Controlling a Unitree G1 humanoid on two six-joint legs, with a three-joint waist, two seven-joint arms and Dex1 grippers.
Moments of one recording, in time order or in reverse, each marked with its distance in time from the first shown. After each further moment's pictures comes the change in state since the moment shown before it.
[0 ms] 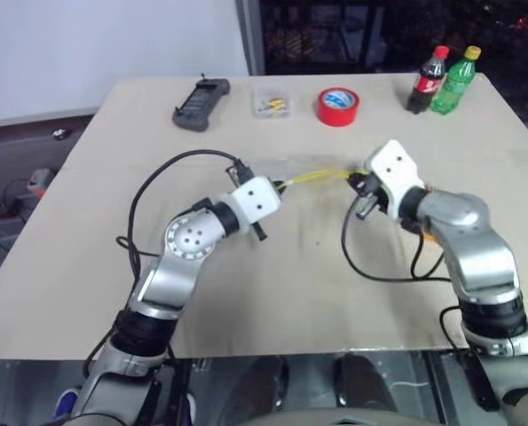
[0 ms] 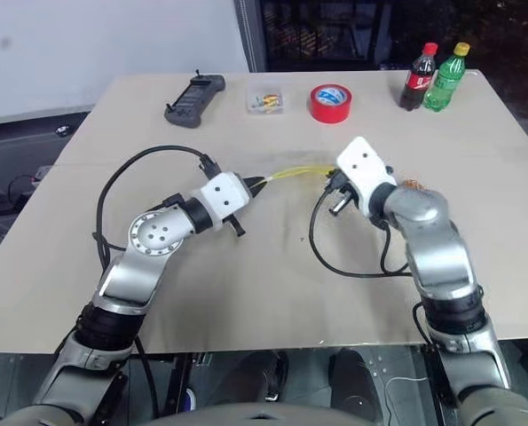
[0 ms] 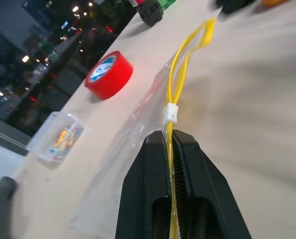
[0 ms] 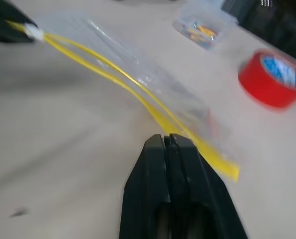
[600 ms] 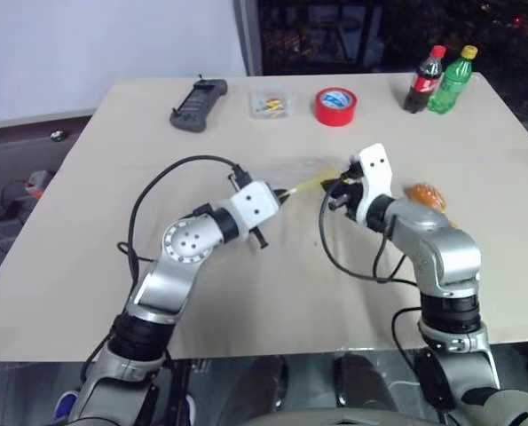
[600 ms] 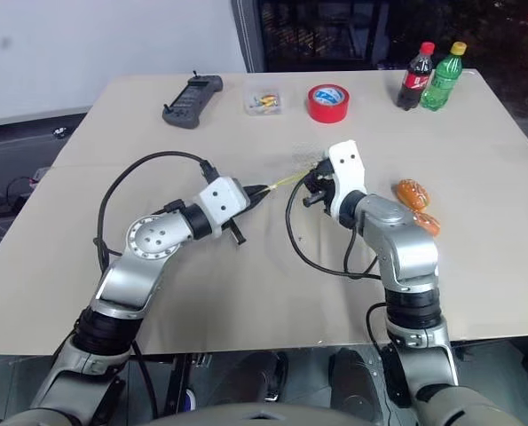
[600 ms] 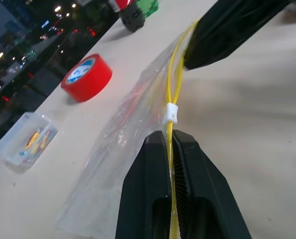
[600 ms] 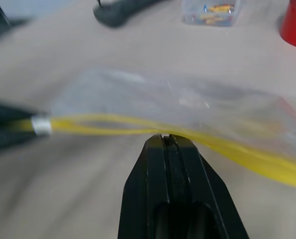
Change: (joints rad) left arm 0.039 0.024 0.002 -0.021 -0.068 -0.010 -0.044; right arm -0.063 0.297 -0.086 0.177 0.198 0.064 -0.237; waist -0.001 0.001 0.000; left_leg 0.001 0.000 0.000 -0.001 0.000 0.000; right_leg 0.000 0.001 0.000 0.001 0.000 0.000
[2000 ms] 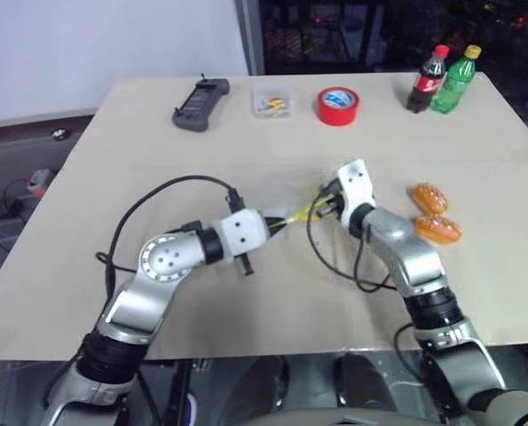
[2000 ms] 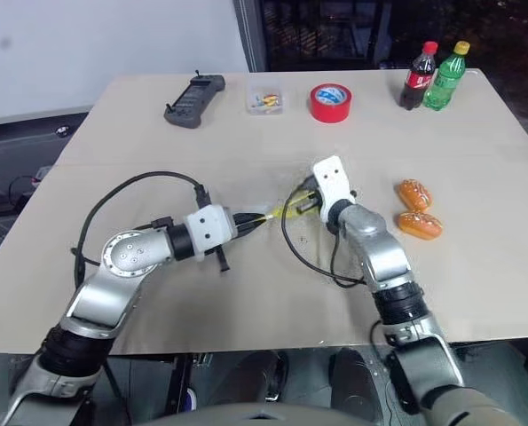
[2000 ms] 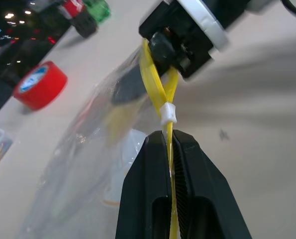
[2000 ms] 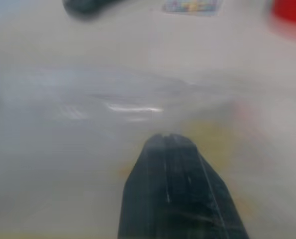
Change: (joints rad) left arm 0.110 0.144 0.022 -0.046 -0.080 -0.097 -0.163; right arm 0.043 -0.159 0.310 0.329 -0.189 -0.572 -0.146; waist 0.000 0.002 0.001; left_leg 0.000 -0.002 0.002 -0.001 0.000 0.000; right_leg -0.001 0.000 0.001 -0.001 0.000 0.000
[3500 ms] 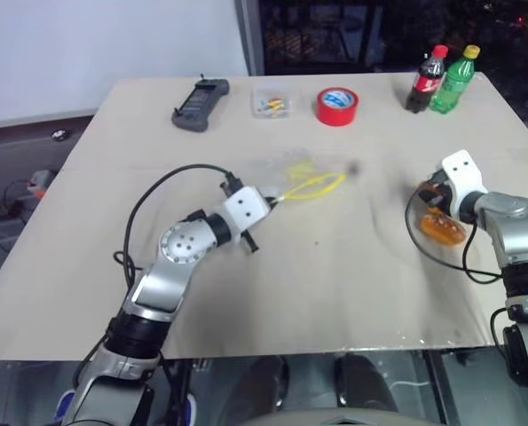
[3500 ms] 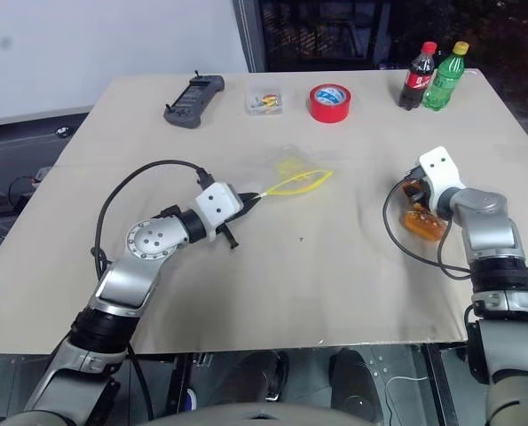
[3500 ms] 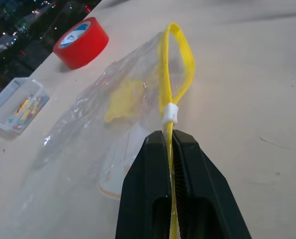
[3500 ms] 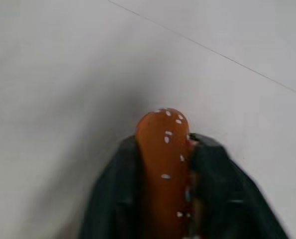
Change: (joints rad) left arm -0.099 -0.130 -0.008 0.165 0.079 0.068 0.170; right arm -0.090 -0.402 -0.315 0.315 -0.004 0.100 0.353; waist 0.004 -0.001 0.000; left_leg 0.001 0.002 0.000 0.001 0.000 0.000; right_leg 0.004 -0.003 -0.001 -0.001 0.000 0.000
